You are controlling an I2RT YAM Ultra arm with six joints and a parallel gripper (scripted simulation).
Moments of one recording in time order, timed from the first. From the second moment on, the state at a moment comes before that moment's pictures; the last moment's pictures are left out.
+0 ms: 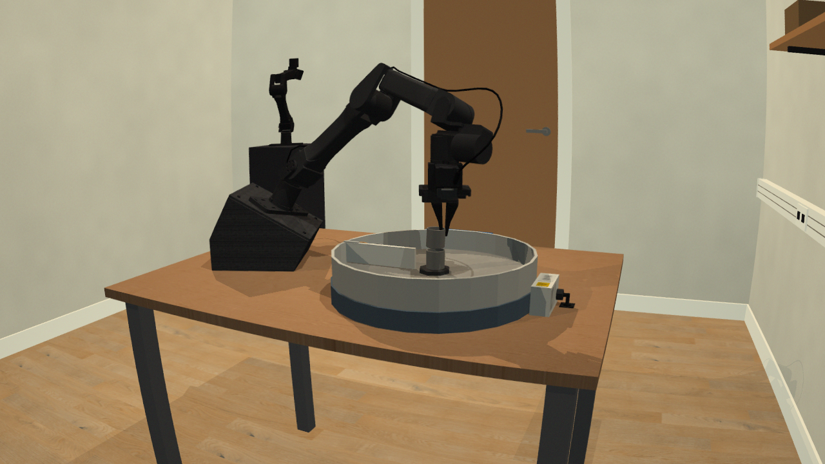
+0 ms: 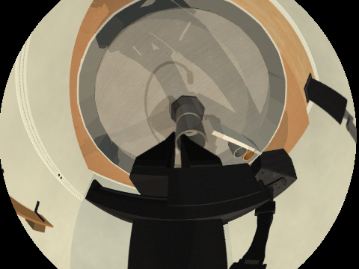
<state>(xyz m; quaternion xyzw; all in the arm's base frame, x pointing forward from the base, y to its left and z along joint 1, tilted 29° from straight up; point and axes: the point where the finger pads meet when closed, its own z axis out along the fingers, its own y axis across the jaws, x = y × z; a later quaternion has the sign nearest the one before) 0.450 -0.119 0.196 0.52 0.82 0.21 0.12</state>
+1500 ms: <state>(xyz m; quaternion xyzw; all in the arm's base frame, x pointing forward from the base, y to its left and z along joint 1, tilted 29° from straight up) 0.451 -0.119 0.190 0.52 0.82 0.21 0.12</state>
